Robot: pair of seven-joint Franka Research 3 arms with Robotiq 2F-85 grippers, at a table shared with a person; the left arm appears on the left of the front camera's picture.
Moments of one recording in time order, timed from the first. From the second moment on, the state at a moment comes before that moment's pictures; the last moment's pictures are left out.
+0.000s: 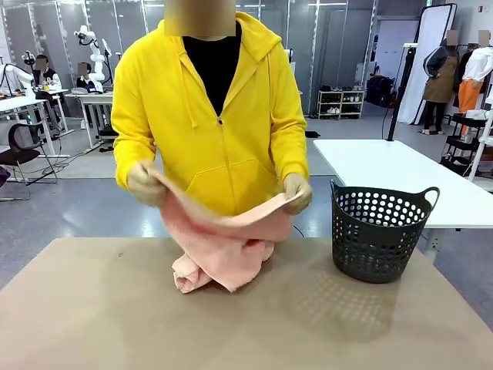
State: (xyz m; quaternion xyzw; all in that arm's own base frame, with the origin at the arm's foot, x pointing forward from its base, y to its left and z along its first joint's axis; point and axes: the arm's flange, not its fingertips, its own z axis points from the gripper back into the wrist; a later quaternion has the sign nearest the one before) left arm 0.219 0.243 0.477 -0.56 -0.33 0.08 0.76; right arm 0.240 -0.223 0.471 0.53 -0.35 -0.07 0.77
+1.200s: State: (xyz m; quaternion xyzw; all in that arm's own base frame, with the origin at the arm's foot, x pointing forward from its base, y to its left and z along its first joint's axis) left arm 0.219 0.243 0.477 -0.56 -0.33 0.08 0.76; right arm 0.240 -0.223 0.471 0.53 -0.35 -0.07 0.77
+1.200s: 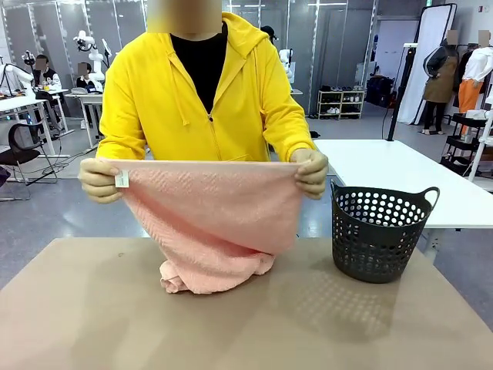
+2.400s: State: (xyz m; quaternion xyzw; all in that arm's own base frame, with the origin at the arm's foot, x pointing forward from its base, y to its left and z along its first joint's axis) left arm 0.231 0.165 0.662 -0.28 -0.33 -0.25 0.86; right arm 0.271 -0.135 0.643 0.34 -0.37 0.25 0.82
